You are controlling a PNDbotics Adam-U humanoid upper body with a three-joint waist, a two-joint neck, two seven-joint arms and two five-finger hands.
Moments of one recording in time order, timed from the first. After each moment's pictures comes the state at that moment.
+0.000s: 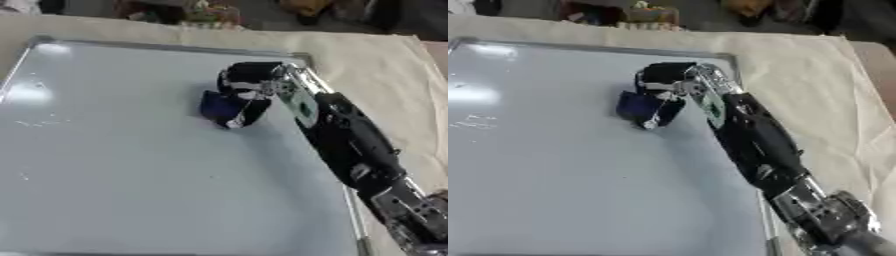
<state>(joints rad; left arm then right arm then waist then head) -0.25 0.32 0.13 -1.98 0.19 -0.31 0.25 -0.89 -0.36 0.15 -1.05 0.97 -0.58 0.54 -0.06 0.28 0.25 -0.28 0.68</state>
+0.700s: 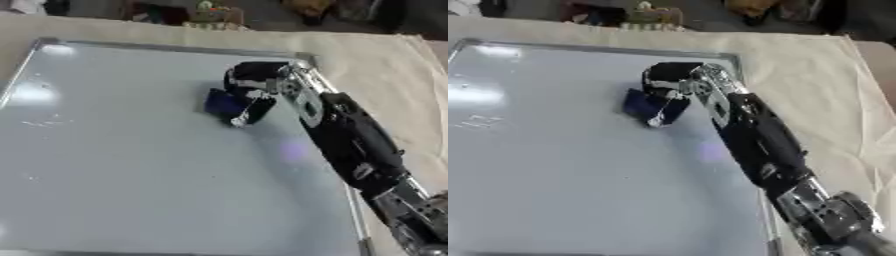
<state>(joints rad) -0.25 0.32 0.13 -1.98 0.19 -0.31 0.25 -0.89 -0.36 0.14 -1.03 0.95 -0.57 0.56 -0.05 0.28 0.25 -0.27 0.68</state>
